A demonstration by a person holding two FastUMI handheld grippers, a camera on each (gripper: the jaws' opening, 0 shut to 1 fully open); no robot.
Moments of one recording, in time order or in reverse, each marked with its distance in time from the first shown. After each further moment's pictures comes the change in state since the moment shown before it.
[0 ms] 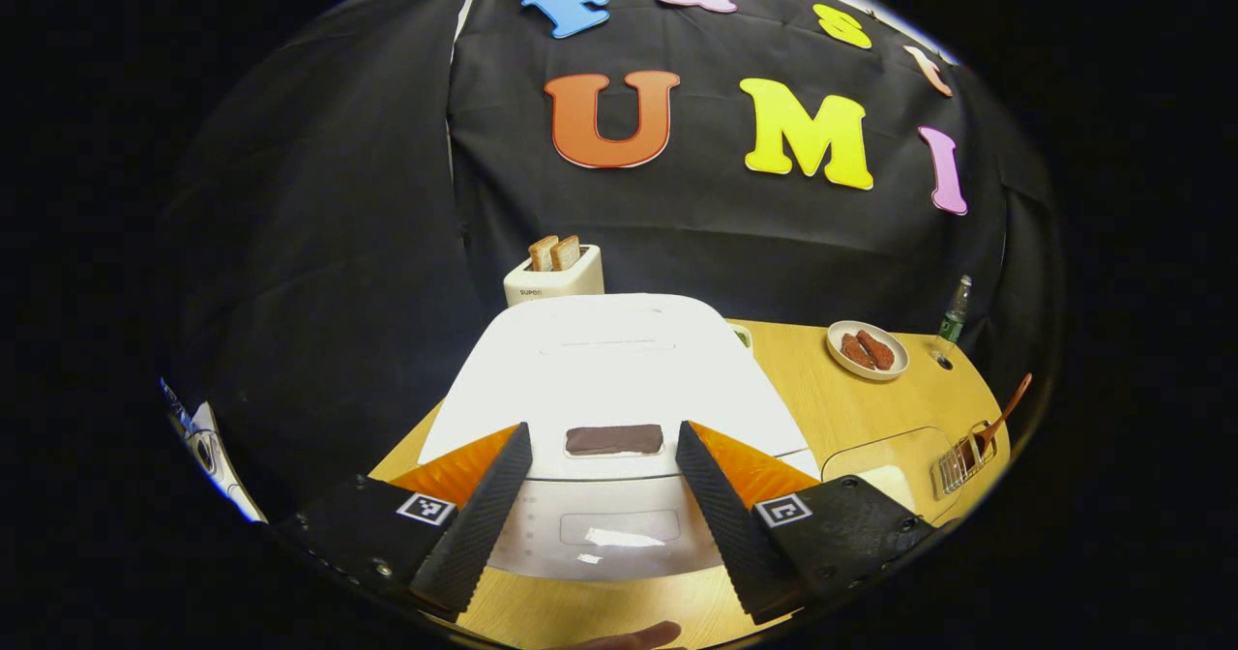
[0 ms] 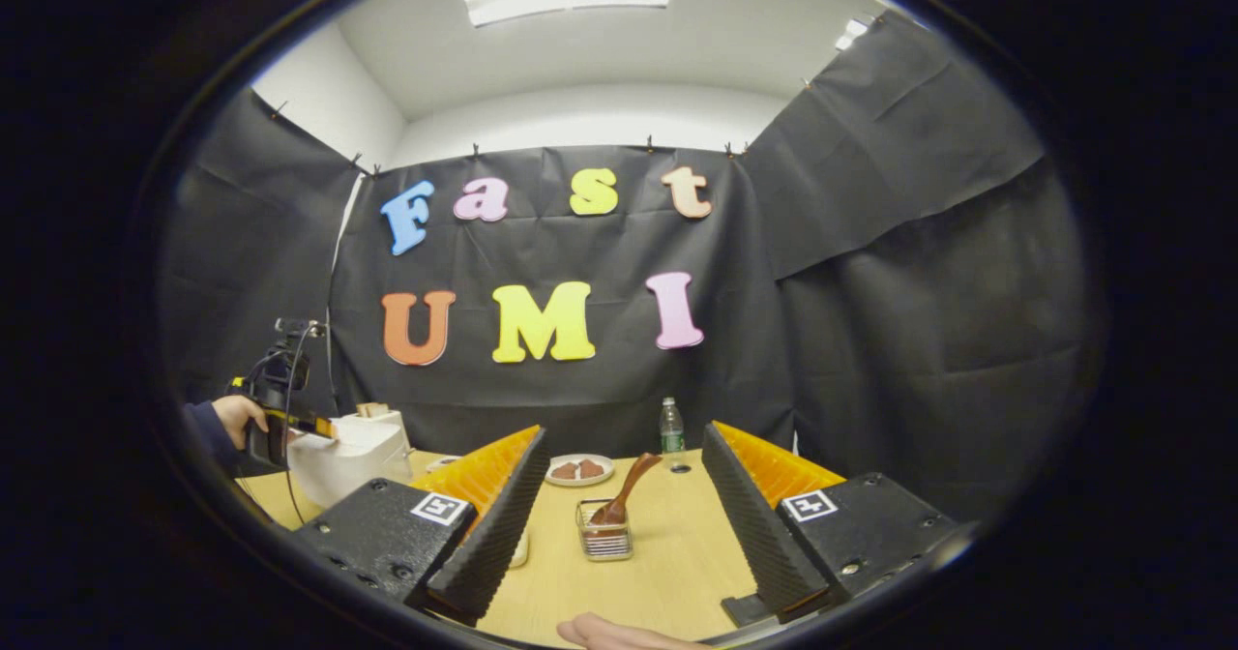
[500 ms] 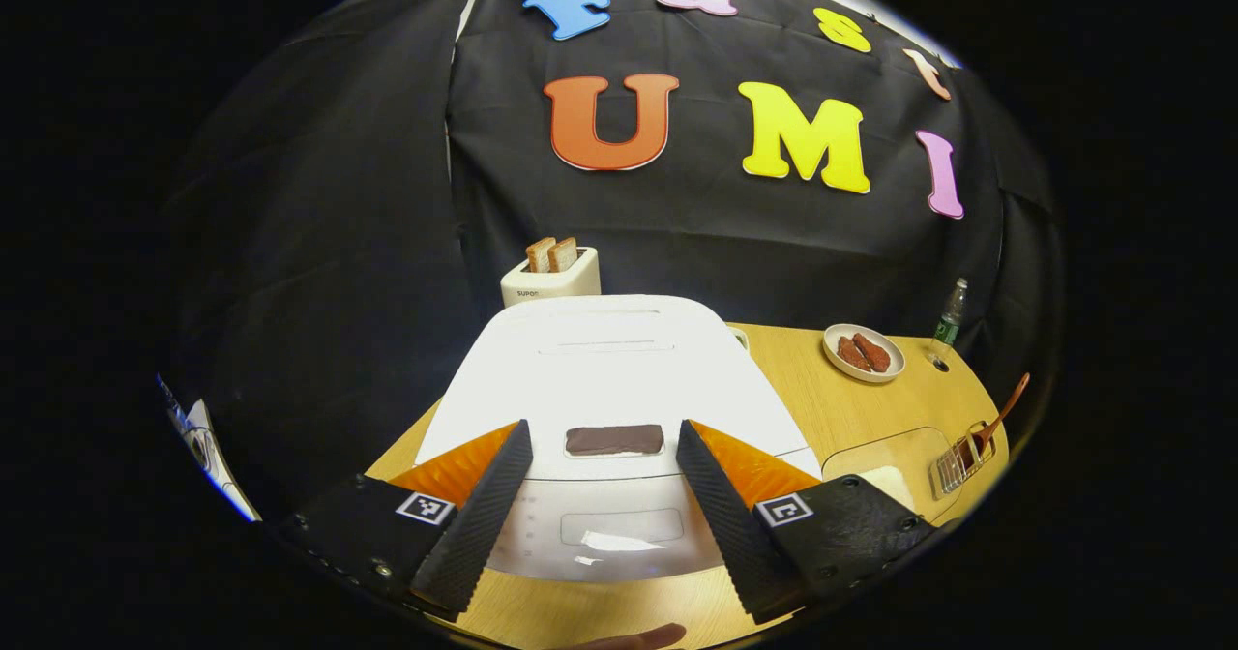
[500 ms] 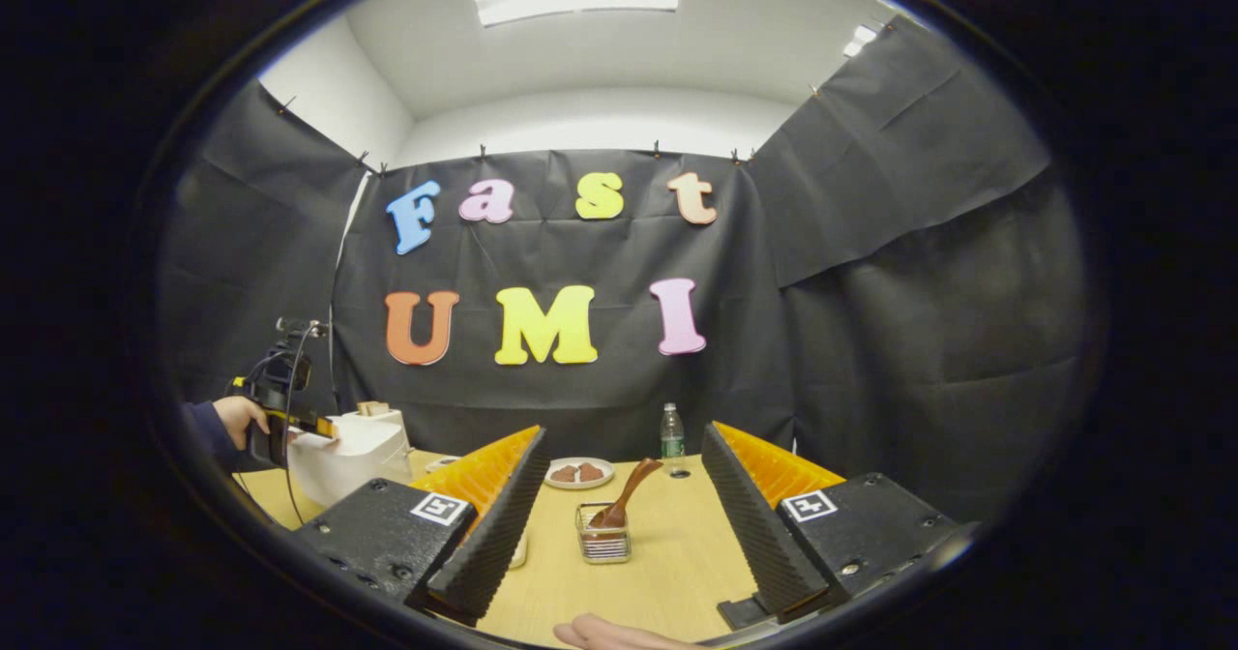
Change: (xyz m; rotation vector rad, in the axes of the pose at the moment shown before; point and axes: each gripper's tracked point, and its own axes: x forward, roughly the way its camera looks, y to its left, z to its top) left arm 0.001 0.001 -0.001 -0.016 -0.013 -0.003; right arm 0.000 0.005 0.004 -0.022 -0.004 0.012
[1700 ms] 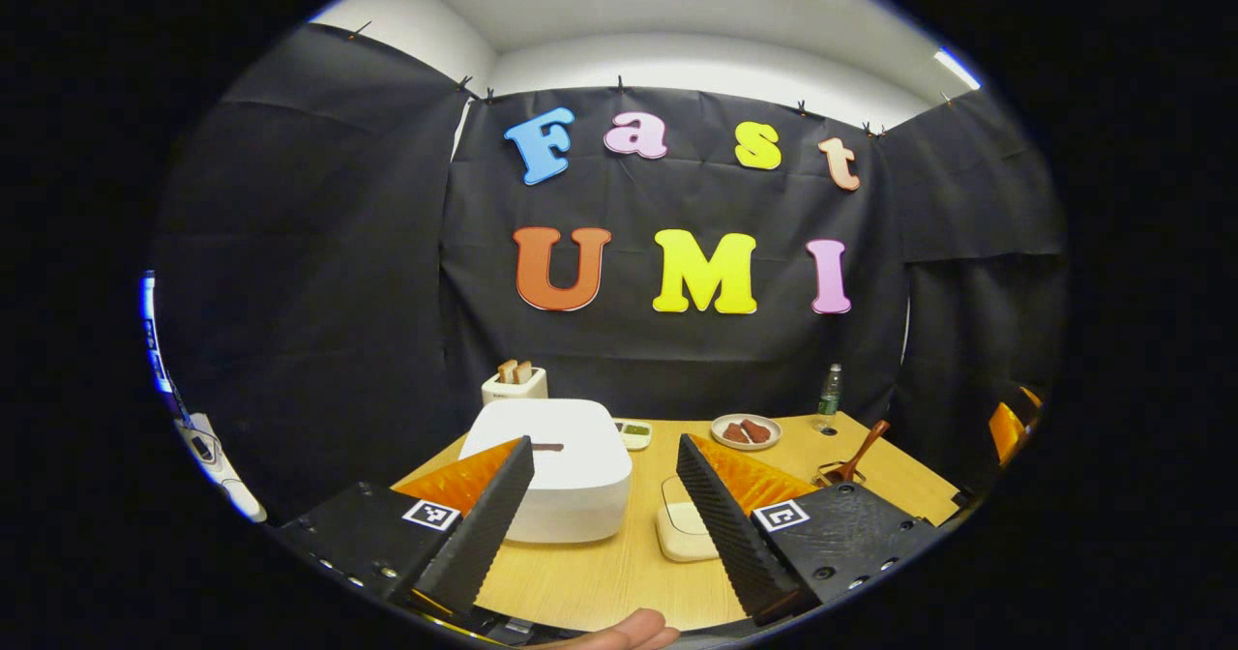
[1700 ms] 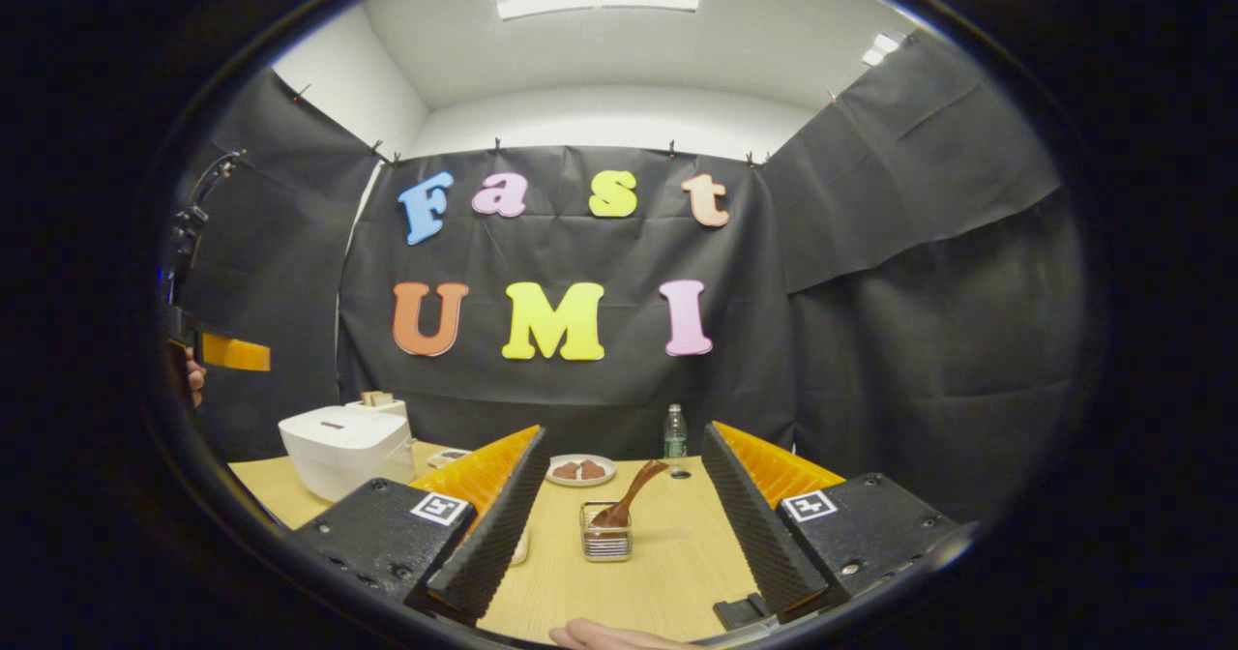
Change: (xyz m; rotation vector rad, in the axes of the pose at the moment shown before) left arm -0.259 -0.053 0.028 -0.012 -0.409 -0.155; right arm -0.006 0.013 0.012 -0.041 0.016 0.009
